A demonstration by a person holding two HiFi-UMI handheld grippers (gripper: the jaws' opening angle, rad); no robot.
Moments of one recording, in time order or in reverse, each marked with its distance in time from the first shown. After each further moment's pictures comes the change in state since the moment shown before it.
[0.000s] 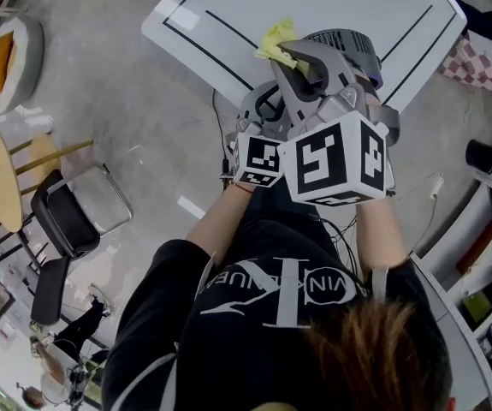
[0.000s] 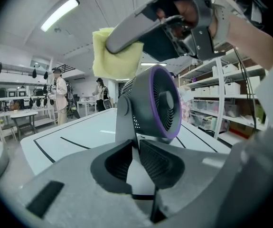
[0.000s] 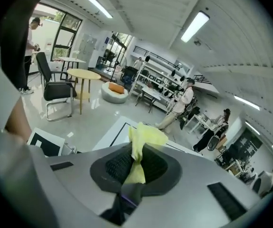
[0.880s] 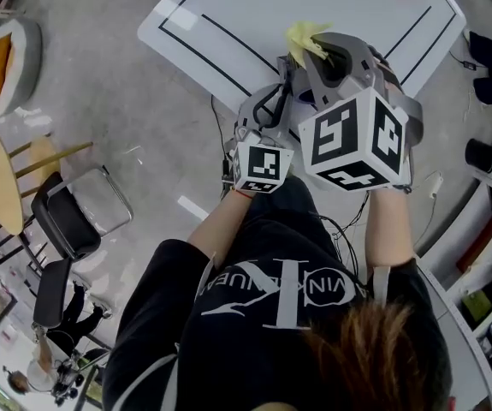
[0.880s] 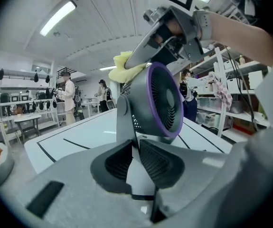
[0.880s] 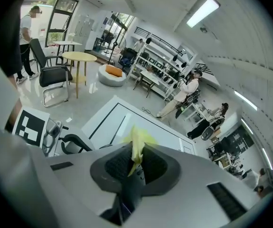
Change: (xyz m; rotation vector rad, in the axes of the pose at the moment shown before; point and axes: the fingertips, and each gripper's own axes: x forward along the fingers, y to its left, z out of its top) left arm 0.000 0.000 0.000 0.035 -0.001 0.046; right arm 0.003 -0.037 -0.048 -0.036 0.205 -0.019
